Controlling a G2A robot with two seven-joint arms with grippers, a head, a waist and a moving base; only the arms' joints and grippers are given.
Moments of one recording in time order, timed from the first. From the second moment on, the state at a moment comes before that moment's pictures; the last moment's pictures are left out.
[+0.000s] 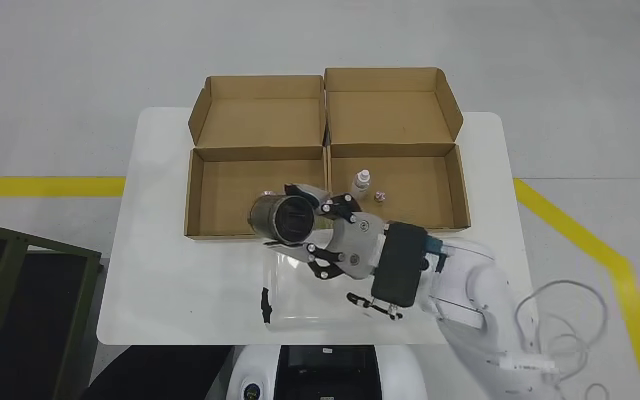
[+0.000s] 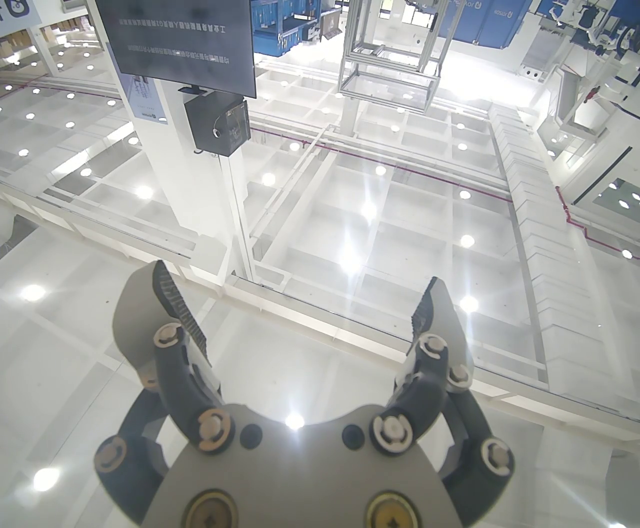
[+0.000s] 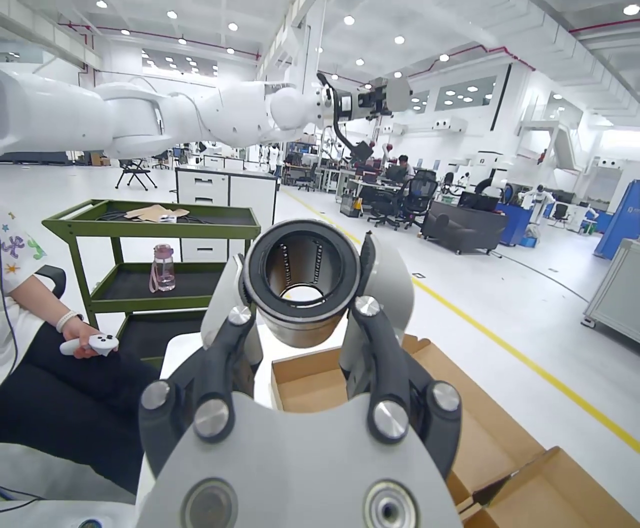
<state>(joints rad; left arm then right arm) -0.37 -0.34 -0.25 -1.16 3.07 0.41 0.06 -1.17 -1.28 1.09 -2.12 -1.12 -0.65 0.03</state>
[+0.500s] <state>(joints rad) -0.37 -0.34 -0.25 -1.16 3.07 0.41 0.06 -1.17 -1.28 1.14 -2.18 -1.06 -0.68 -0.03</state>
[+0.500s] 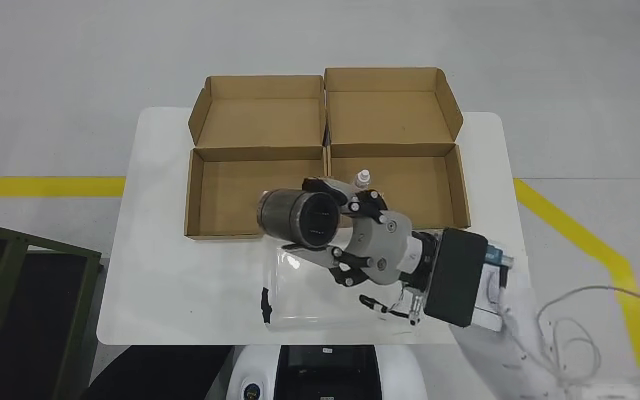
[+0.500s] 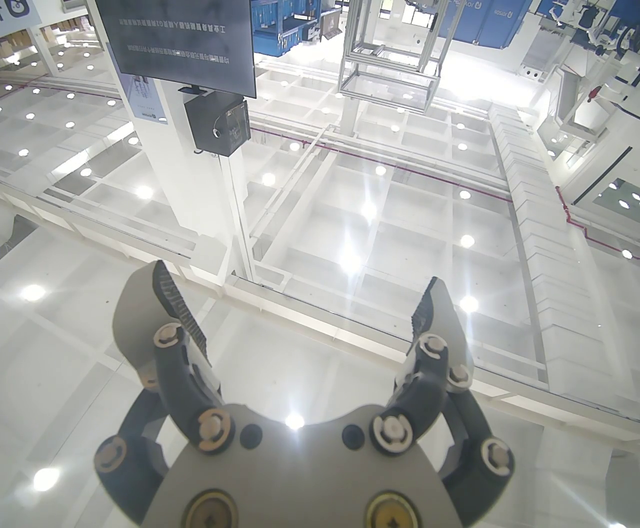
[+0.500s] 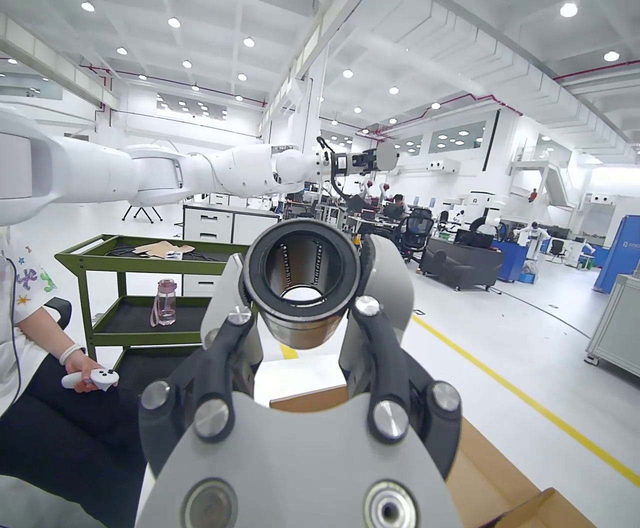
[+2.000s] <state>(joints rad) -0.37 -0.34 -0.25 -1.16 3.07 0.41 0.06 -1.15 -1.27 1.06 -2.03 -1.15 -0.68 0.13</state>
